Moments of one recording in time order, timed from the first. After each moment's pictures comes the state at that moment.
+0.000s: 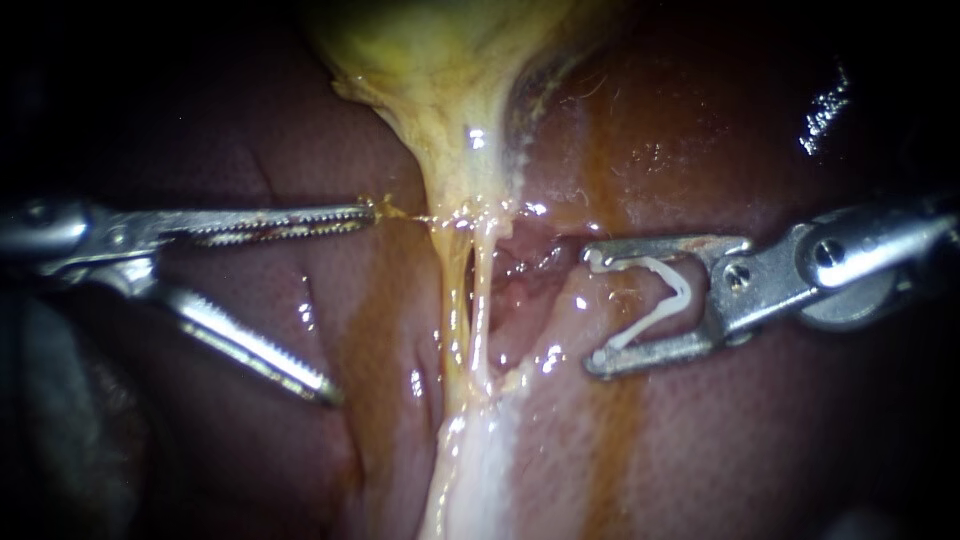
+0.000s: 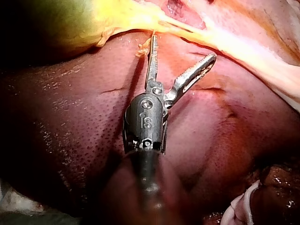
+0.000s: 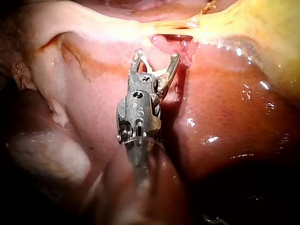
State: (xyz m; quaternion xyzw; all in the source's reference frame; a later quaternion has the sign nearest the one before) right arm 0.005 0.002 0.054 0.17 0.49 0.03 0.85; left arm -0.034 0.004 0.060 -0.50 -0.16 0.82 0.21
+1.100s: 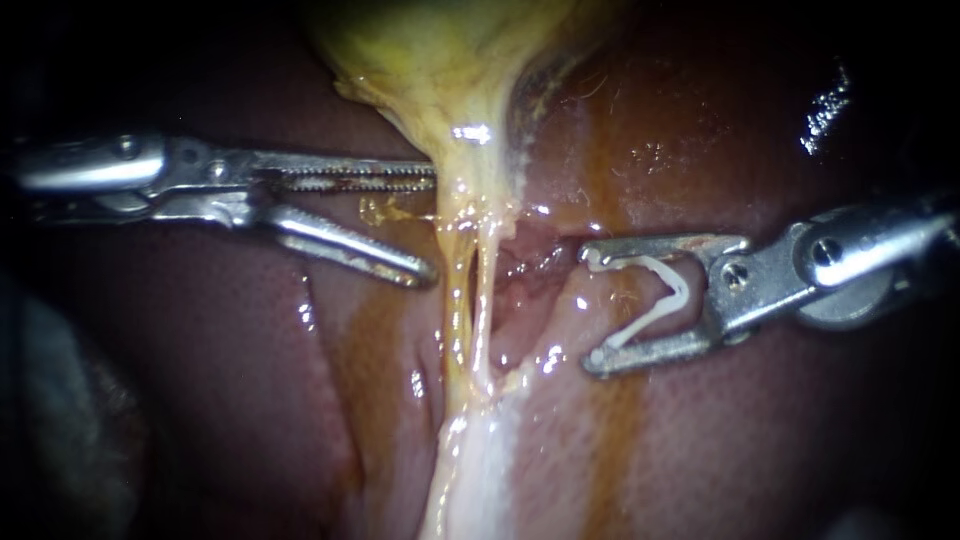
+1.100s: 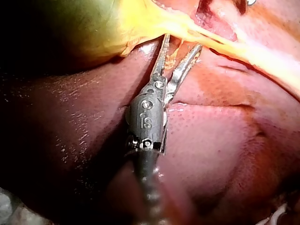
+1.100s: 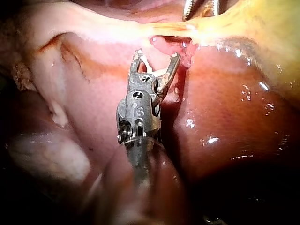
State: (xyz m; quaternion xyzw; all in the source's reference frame) right arm 0.005 0.002 0.054 0.17 0.49 0.04 0.85; left arm -0.037 0.009 0.066 -0.50 -0.14 0.82 0.22
